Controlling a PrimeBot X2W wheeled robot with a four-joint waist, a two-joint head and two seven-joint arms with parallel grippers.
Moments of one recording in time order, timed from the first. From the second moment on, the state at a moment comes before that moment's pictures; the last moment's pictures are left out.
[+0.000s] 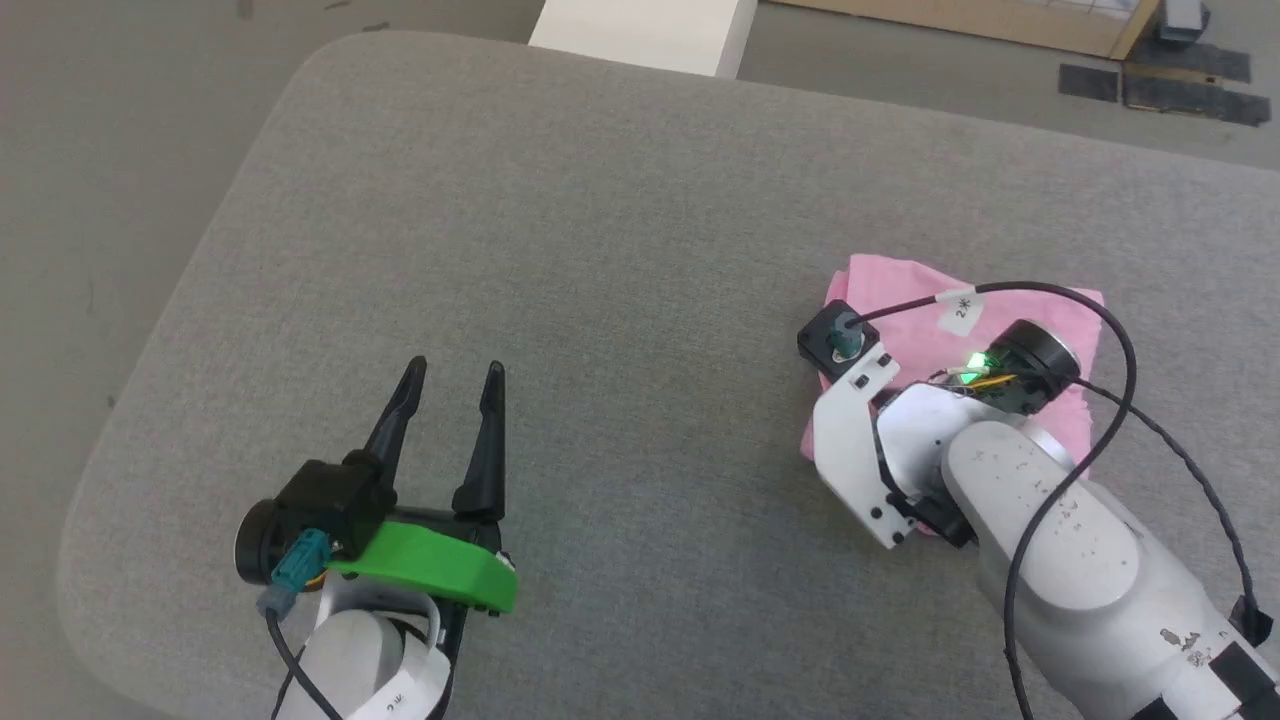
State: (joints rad) left arm -0.16 0.05 -0.12 0.12 -0.21 -0.12 -0.26; right arm -0.64 -0.21 0.59 0.50 0.12 0.13 0.70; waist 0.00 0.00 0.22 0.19
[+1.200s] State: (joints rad) left arm -0.04 0.05 -0.05 0.12 -0.20 -0.12 -0.26; right arm -0.03 -0.05 -0.06 0.06 0.09 0.13 -0.22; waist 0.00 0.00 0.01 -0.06
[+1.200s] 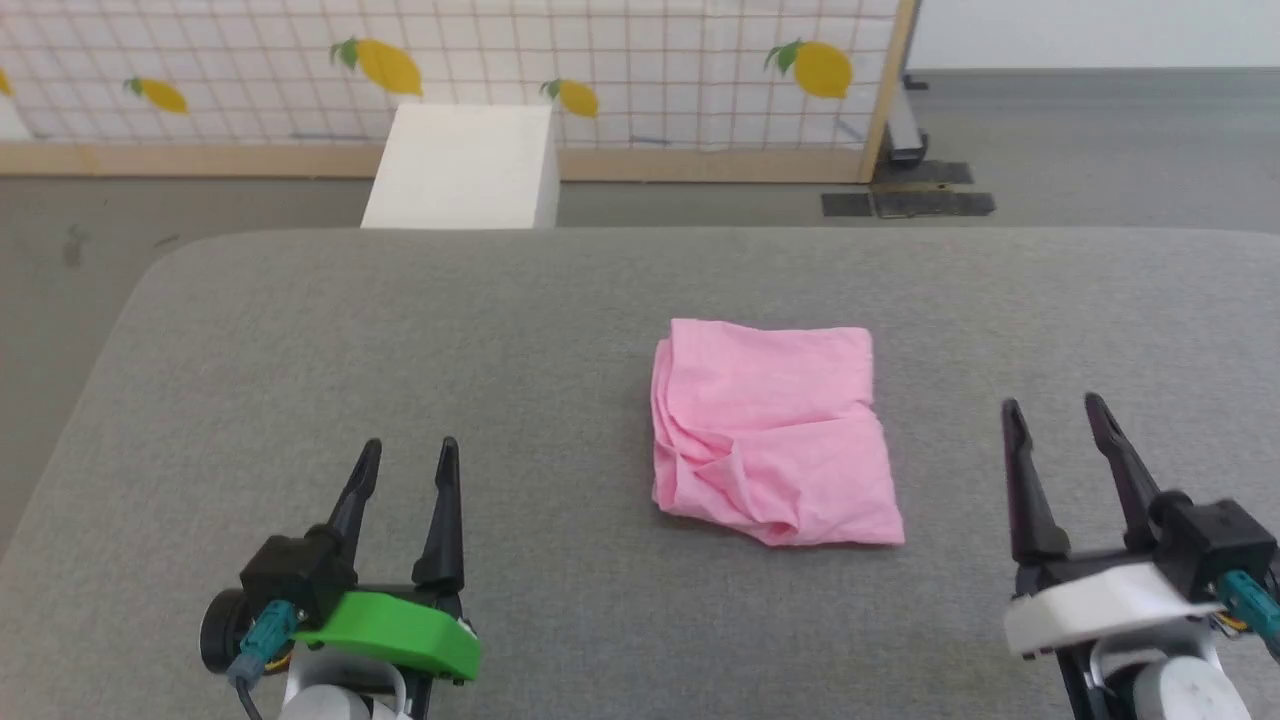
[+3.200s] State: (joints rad) left arm -0.08 0.05 -0.06 0.09 -0.18 -0.12 -0.26; right arm -0.39 -0.06 -0.30 0.59 0.99 0.13 0.65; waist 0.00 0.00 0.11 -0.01
